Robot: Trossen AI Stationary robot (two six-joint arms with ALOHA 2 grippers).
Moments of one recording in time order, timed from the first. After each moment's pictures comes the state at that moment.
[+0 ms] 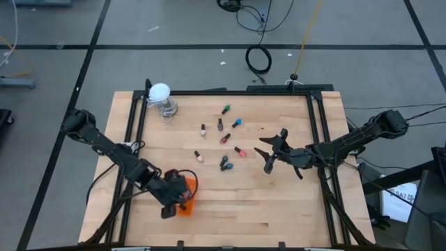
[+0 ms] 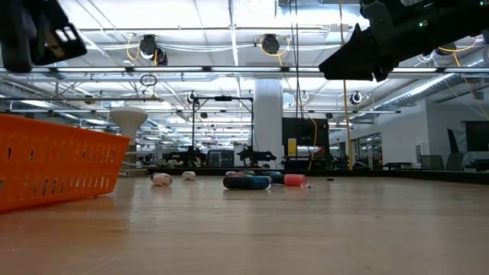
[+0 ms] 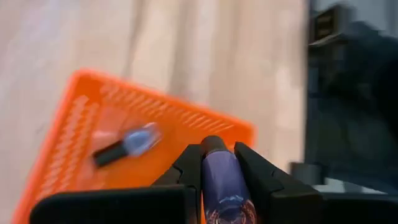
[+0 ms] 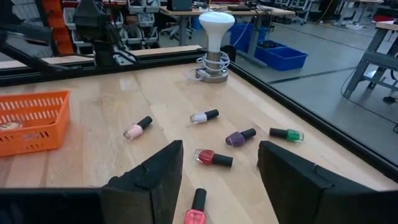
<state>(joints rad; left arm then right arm) -0.62 1.35 0.92 -0.53 -0.06 -0.78 0.31 1.13 0.45 0.38 0.76 0.20</state>
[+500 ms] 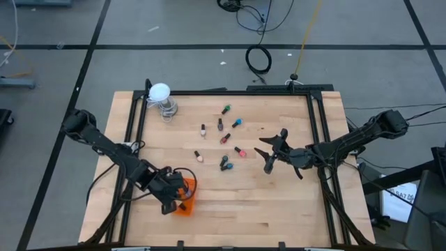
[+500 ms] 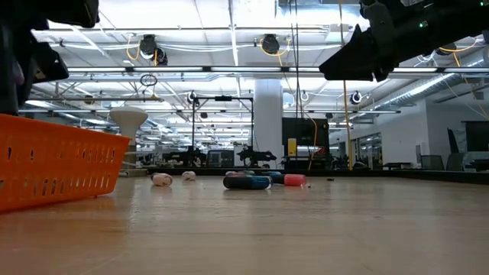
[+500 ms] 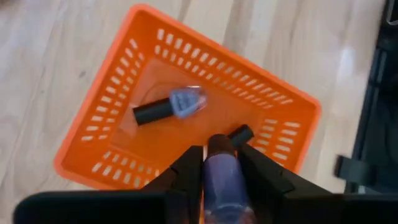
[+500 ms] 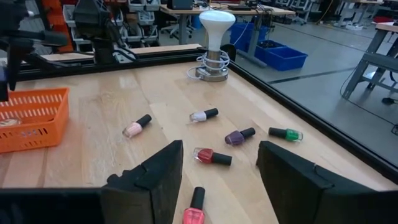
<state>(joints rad) -0.61 1.36 0.85 -0.60 -0.09 -0.90 0.31 1.13 0.44 0.37 0.76 0.19</state>
